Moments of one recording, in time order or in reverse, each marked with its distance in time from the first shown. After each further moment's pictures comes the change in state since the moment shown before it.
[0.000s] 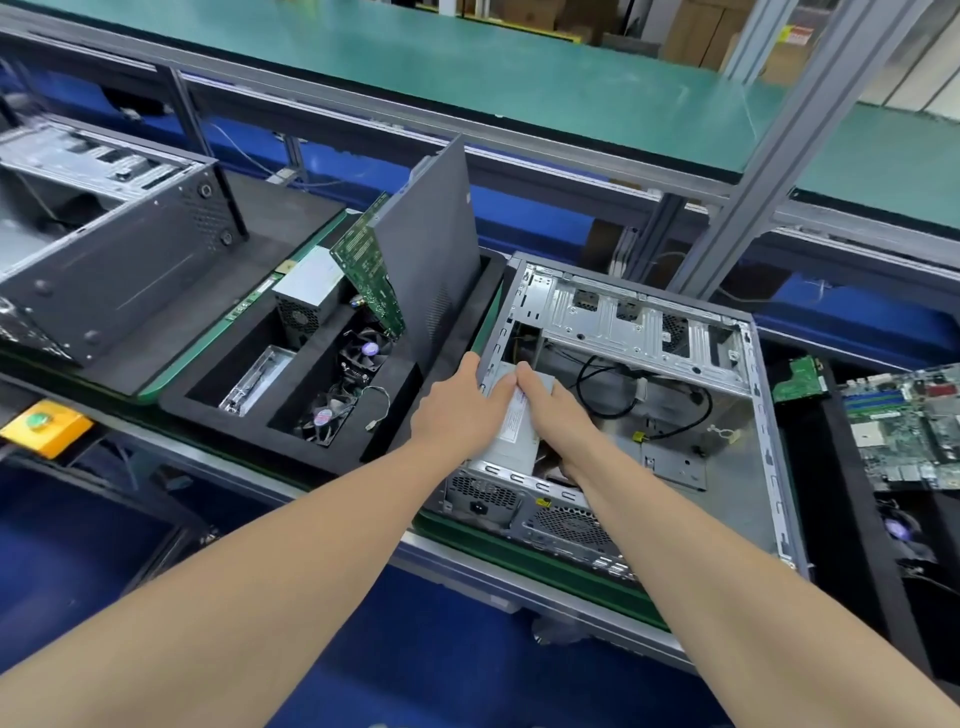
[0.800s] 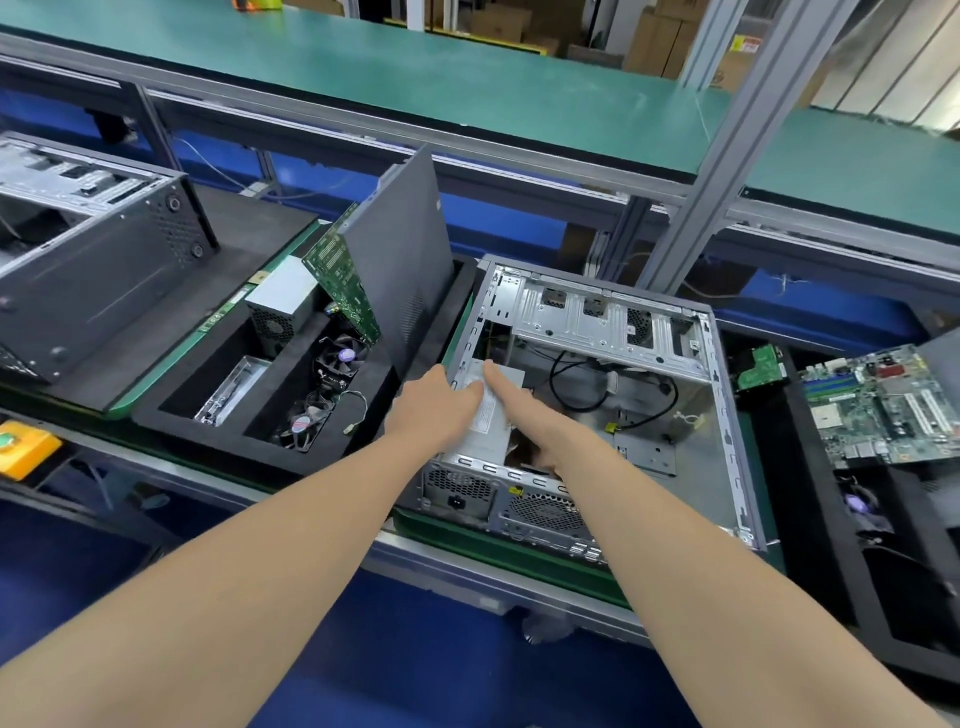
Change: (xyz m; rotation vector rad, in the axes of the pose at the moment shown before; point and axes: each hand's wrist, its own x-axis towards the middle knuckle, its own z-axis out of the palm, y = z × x) left_hand -0.007 0.011 -0.010 -0.074 -0.084 -0.101; right_hand -0.017 -0.007 -0.010 0.023 -0.280 0.165
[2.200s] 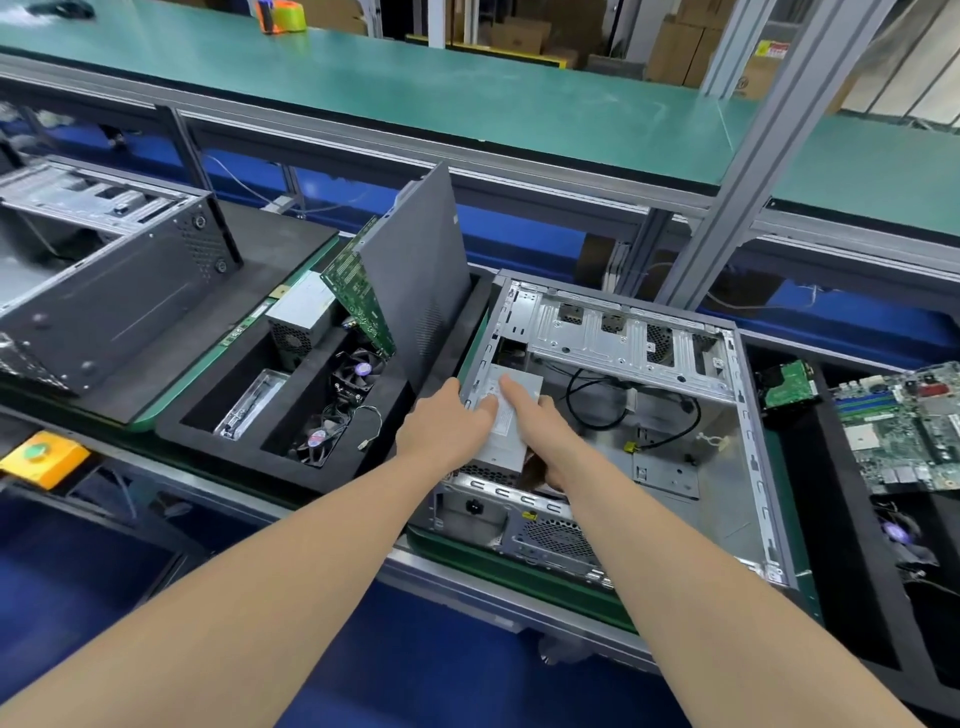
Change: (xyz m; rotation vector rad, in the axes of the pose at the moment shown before) left_hand 0.002 0.000 0.000 0.026 0.021 0.000; right_hand 0.023 0.002 0.001 0.165 0.161 -0.057
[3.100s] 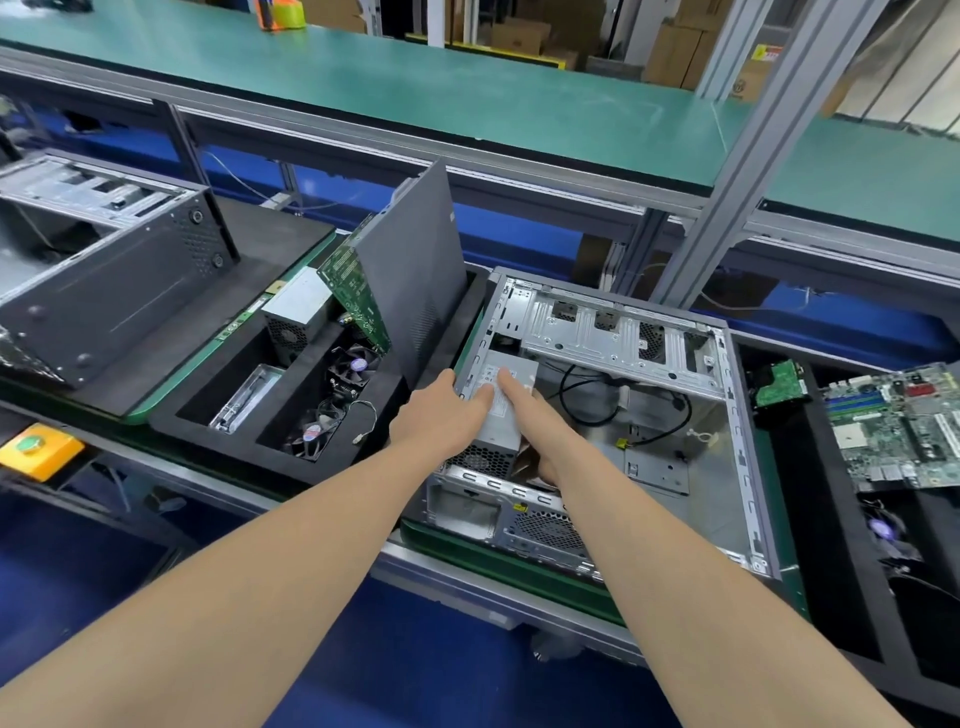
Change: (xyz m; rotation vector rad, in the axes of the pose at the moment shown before) left_hand 0.003 0.001 0.001 0.021 0.027 -0.010; right_hand 0.002 0.000 0.001 0.150 -0.060 -0.001
